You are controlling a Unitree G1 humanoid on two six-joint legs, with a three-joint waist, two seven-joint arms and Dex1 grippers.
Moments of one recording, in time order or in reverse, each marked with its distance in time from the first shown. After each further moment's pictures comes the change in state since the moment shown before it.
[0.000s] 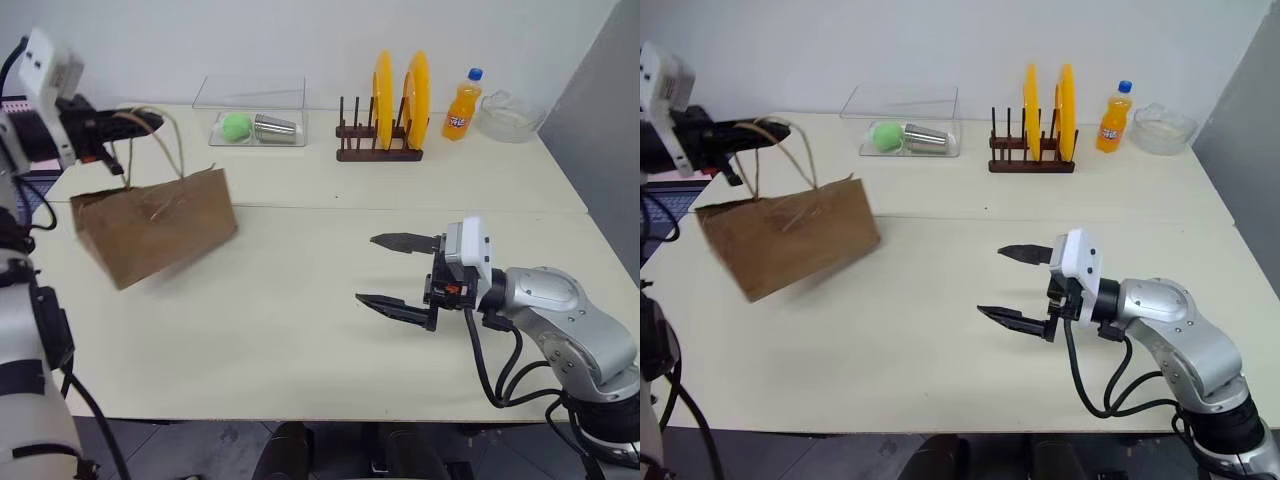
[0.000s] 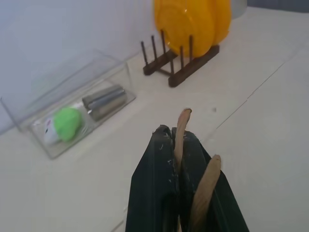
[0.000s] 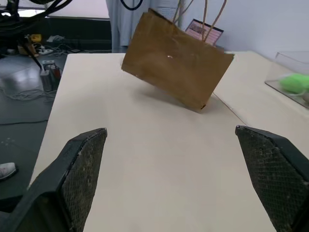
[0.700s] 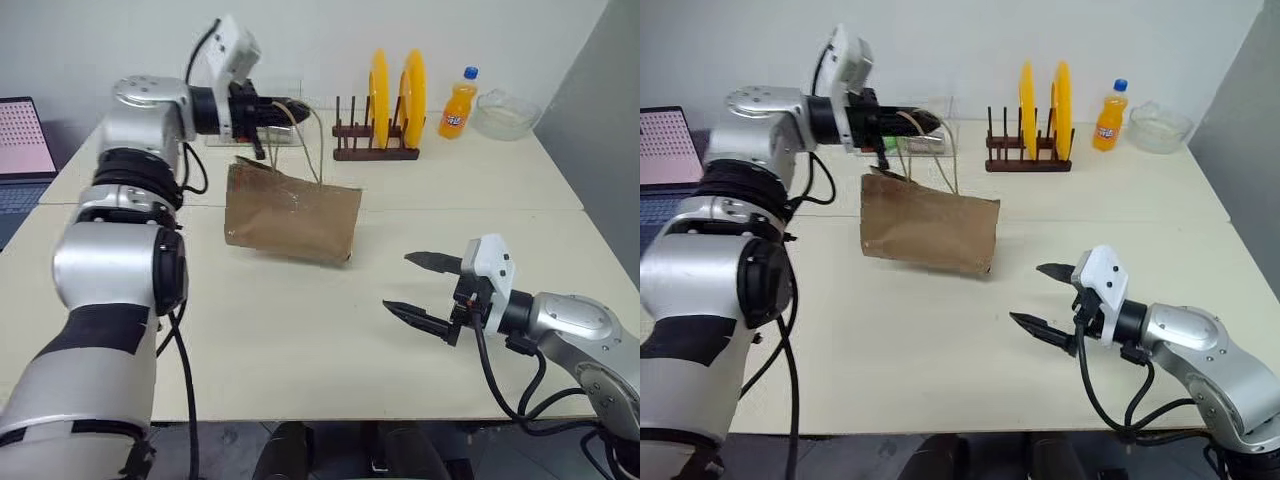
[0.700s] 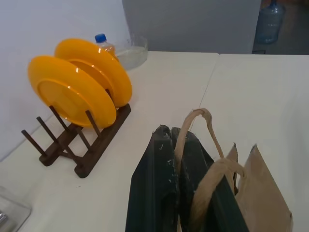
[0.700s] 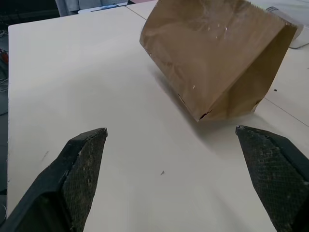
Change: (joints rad) left arm -0.239 -0.434 -0.045 0.315 0.100 -0.209 0.036; right arm 0.161 -0.079 -0.104 -0.125 0.036 0.167 -0.165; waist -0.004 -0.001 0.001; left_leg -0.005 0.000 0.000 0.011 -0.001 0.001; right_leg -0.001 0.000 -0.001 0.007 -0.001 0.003
